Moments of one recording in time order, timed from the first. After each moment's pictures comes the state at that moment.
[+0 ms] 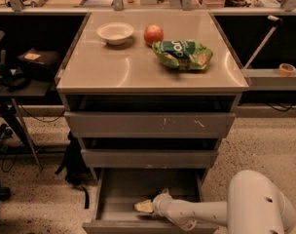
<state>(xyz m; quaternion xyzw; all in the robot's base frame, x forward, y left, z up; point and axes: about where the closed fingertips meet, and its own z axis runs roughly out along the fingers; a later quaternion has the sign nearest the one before) 0.557 -0.019 0.155 -0.21 0.90 0.18 0.35</state>
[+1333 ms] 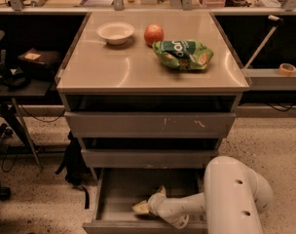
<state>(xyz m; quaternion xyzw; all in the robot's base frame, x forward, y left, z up) 0.563 -0.004 0.143 -0.27 0.89 0.12 0.35</state>
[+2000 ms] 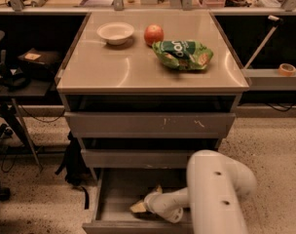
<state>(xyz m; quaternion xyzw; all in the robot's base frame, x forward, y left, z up) 0.568 0.007 0.127 -0.30 0.89 0.11 0.32</state>
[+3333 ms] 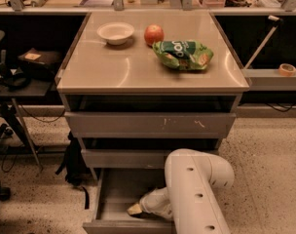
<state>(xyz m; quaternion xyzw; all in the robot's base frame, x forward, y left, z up) 0.564 0.025 0.081 -0.29 0.92 0.11 0.25</state>
